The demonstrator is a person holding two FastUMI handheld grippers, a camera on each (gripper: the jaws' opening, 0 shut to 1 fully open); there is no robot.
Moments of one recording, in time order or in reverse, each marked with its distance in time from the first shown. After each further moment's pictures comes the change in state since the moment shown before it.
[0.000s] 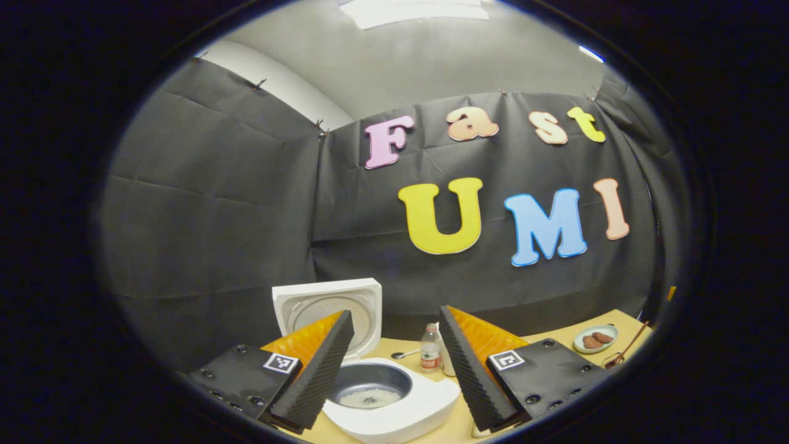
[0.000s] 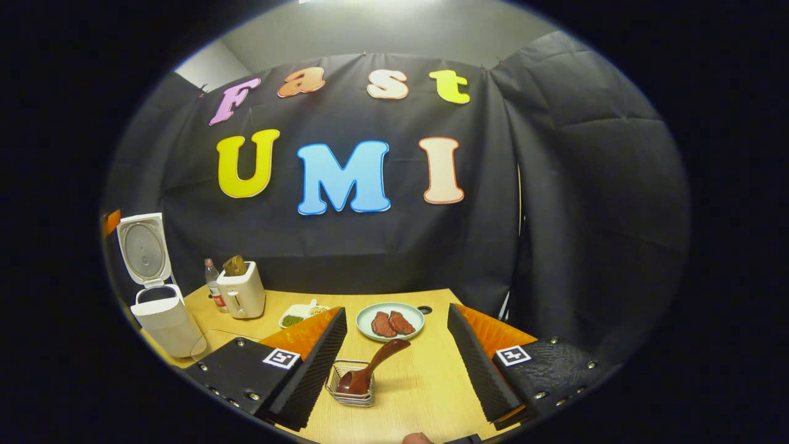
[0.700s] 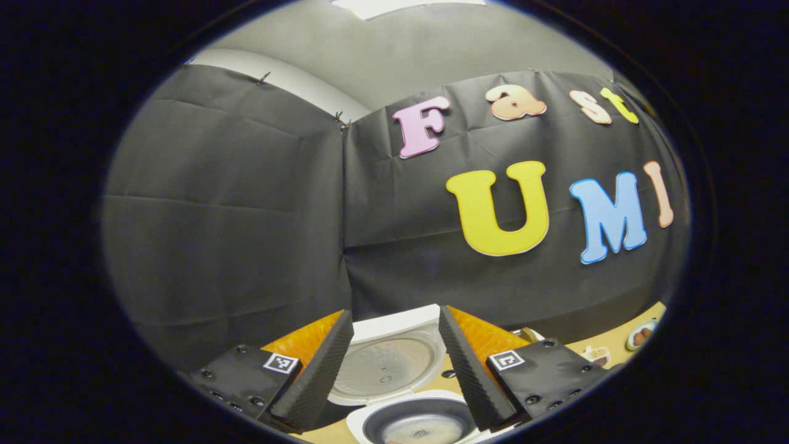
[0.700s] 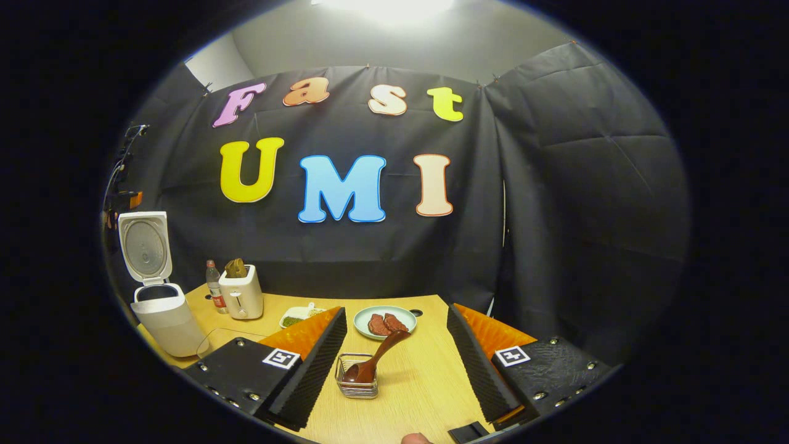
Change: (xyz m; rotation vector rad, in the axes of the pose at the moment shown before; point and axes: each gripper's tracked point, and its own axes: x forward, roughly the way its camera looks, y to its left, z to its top) left arm 0.158 0.091 0.005 0.061 0.042 0.147; right arm -0.049 0.014 -0.002 -0.006 -0.028 -0.069
